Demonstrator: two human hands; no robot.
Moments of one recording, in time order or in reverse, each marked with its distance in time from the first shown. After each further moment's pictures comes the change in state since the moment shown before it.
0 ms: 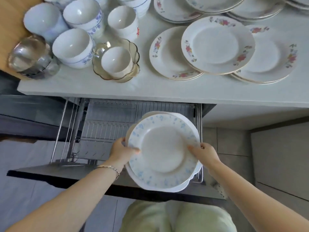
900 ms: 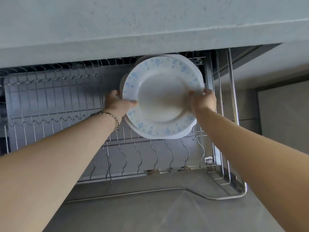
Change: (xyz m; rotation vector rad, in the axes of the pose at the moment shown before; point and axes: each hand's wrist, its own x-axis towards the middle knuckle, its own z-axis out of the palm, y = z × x) left_hand 0.301 -0.010 0.108 0.104 -0.056 0.102; right_hand 0.253 -0.006 0.093 0.303 0.503 0.124
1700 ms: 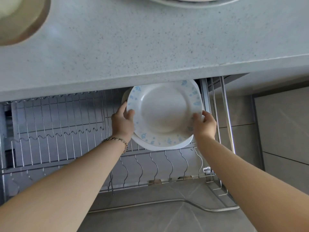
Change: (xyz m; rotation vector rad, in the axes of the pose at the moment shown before) left_hand -0.017 -0.008 0.015 0.046 0.100 0.260; right_hand -0.016 0.030 -0.013 0.105 0.020 0.011
